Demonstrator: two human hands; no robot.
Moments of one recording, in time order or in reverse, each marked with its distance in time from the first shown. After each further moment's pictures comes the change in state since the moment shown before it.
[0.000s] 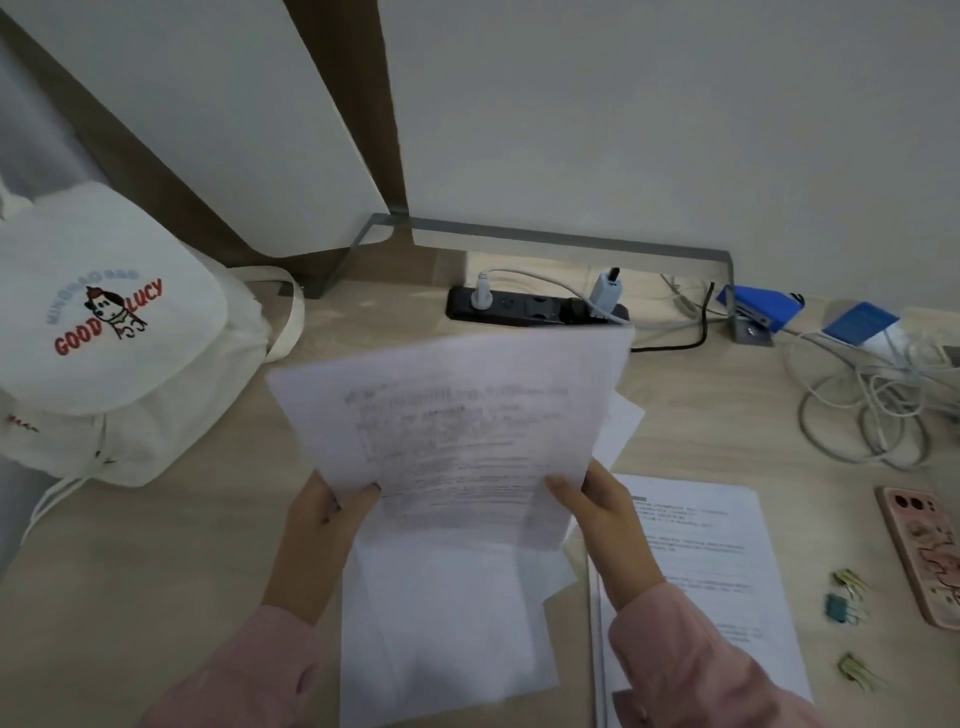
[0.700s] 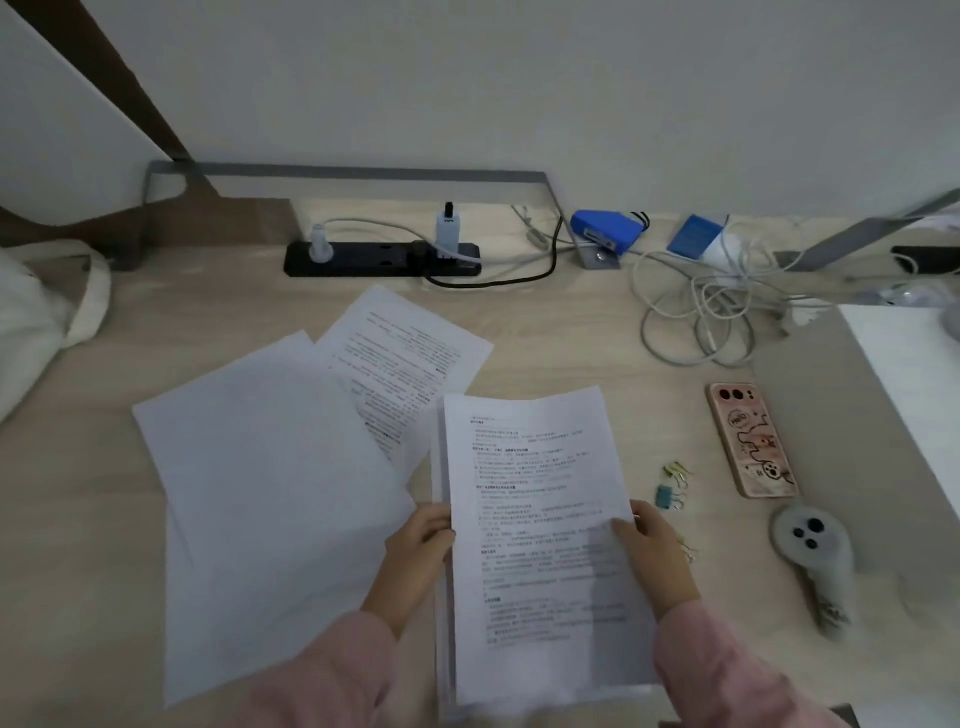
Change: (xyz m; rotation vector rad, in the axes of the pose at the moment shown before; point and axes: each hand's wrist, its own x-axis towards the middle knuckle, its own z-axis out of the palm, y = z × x) left_hand -0.085 -0.073 0.196 0.118 -0.441 -0.423; right_hand -0.064 0.109 -0.204 -0.288 0.362 0.424
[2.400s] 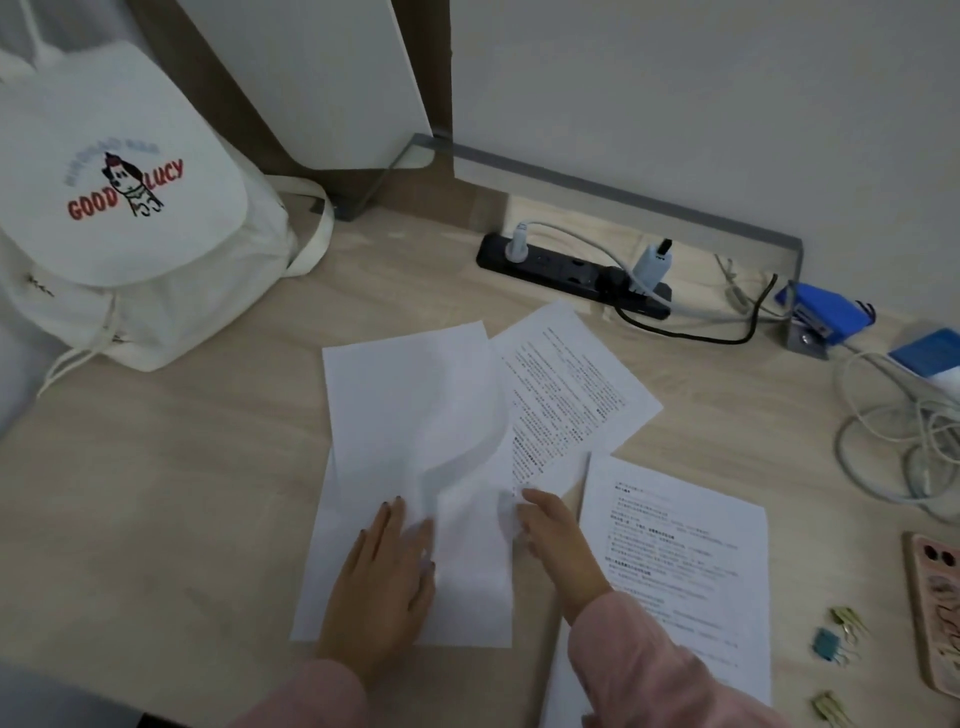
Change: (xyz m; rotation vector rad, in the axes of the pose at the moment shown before) left_hand -0.017 -0.083 -0.133 1.048 0.445 0.232; right_hand -0.028 -0.101 0.191 0.010 -0.531 -0.065
